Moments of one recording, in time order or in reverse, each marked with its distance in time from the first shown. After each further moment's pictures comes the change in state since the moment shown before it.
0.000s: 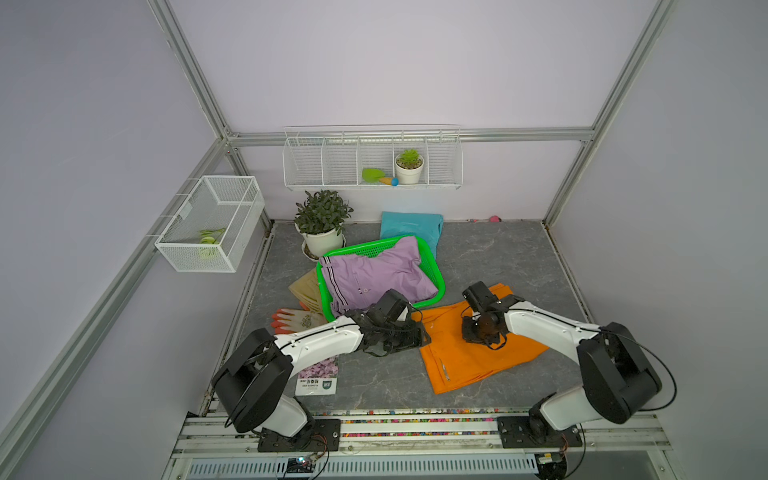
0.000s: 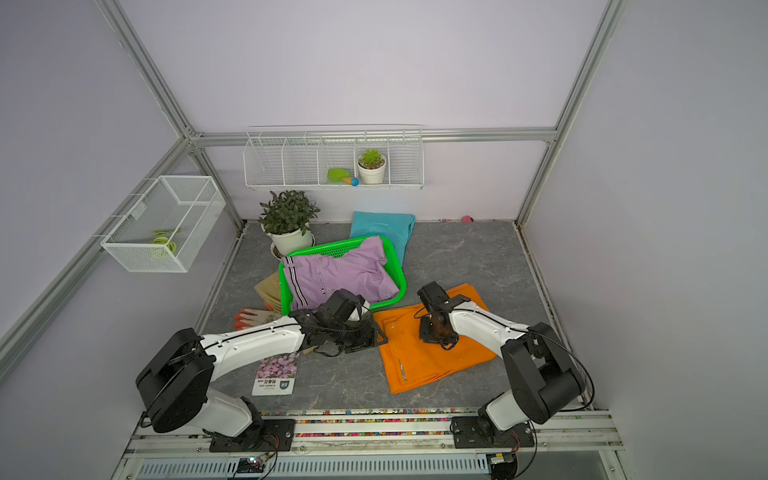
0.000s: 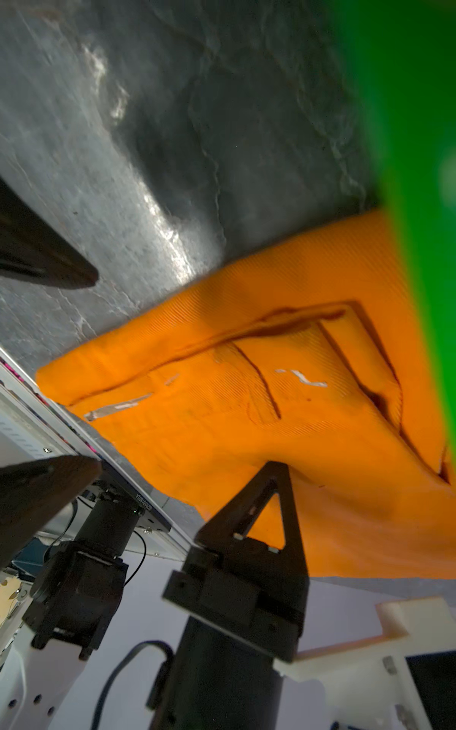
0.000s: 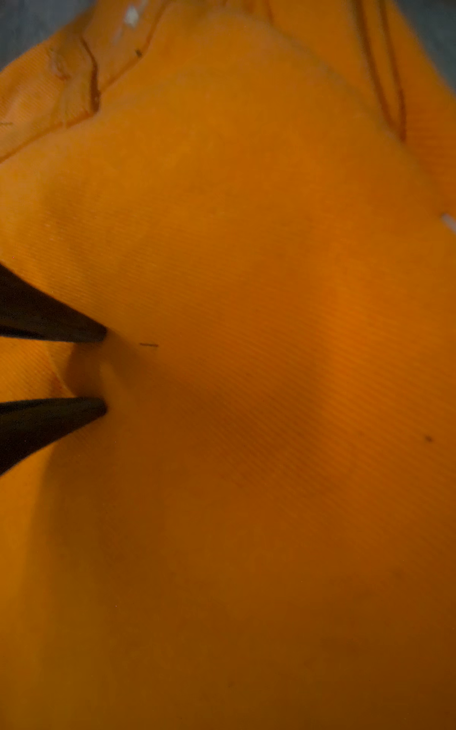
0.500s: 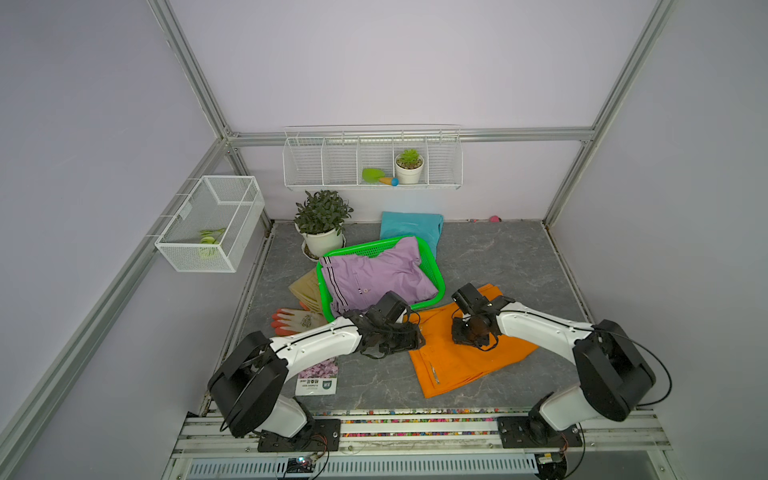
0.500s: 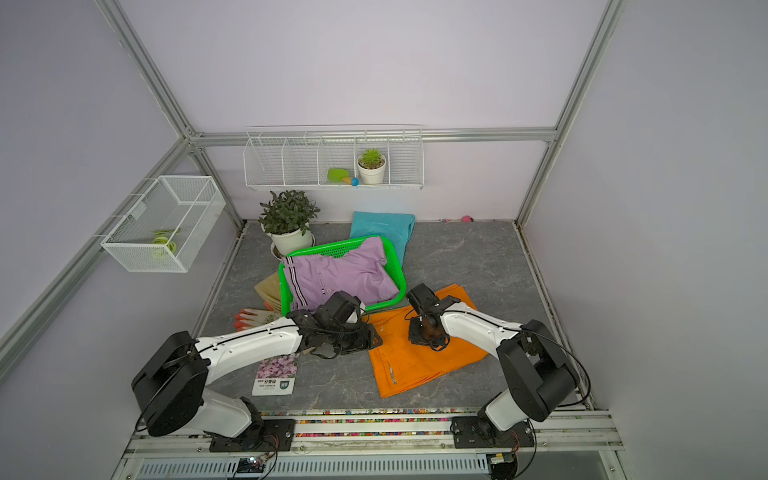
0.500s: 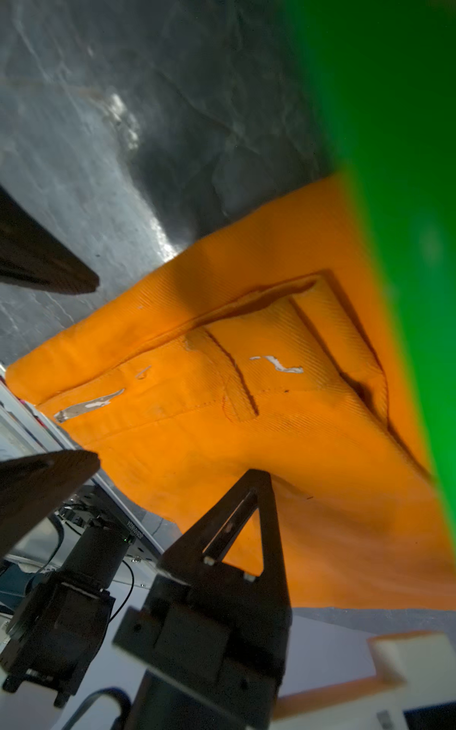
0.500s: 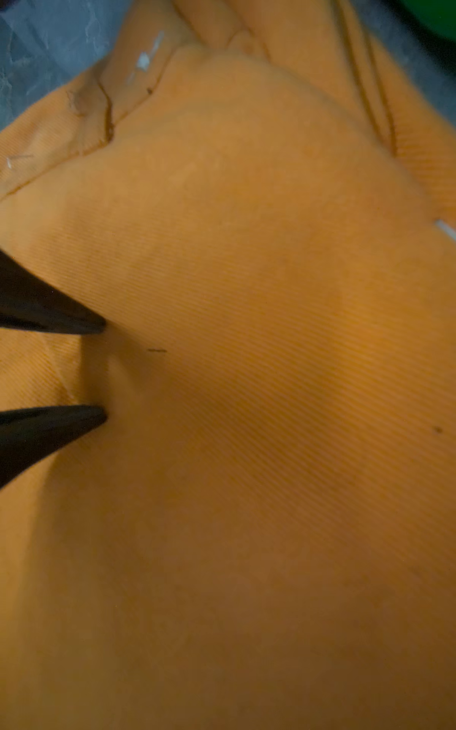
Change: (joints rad) left arm -0.009 -0.051 0.000 -0.101 -0.066 0.006; right arm 0.060 0.008 0.019 0.015 -0.035 0.083
